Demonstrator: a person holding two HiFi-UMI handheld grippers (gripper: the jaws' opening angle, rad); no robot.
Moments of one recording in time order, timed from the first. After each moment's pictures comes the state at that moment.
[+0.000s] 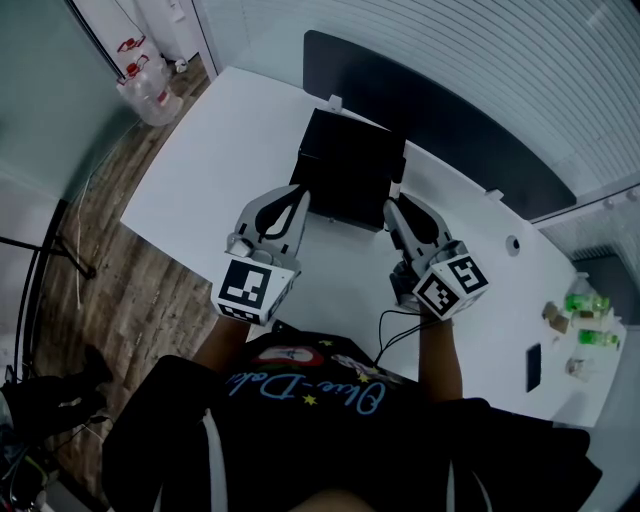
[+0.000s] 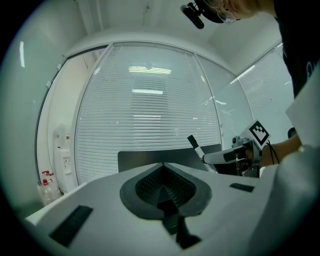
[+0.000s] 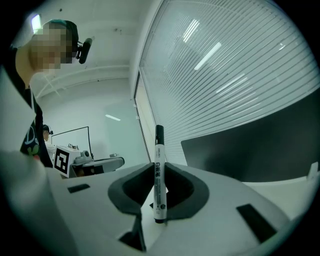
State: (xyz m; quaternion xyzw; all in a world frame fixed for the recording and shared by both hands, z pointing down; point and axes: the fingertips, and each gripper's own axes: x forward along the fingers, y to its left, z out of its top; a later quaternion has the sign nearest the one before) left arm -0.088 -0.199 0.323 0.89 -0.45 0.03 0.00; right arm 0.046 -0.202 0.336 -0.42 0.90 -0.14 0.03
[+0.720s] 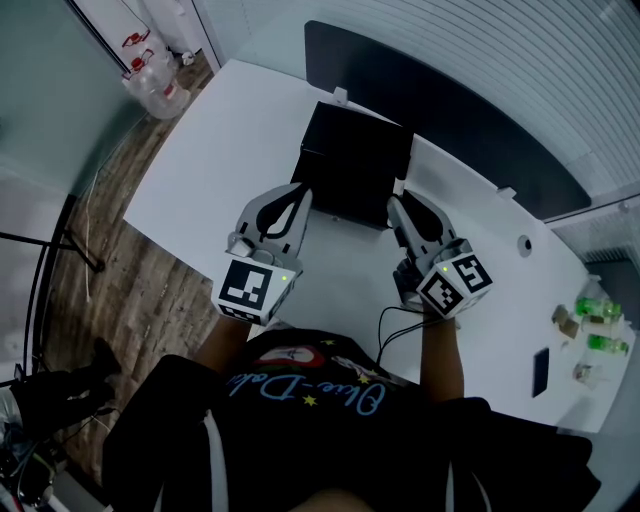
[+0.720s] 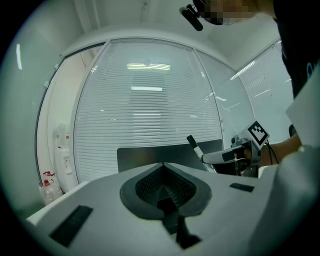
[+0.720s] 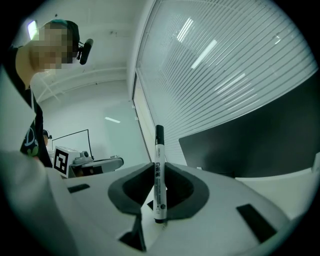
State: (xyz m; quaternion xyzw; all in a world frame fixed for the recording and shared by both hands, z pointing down) left arm -0.080 -0.212 0.335 0.89 -0.46 0.05 0.00; right arm 0.054 -0.218 0.355 -0.41 0.90 -0.16 0.04
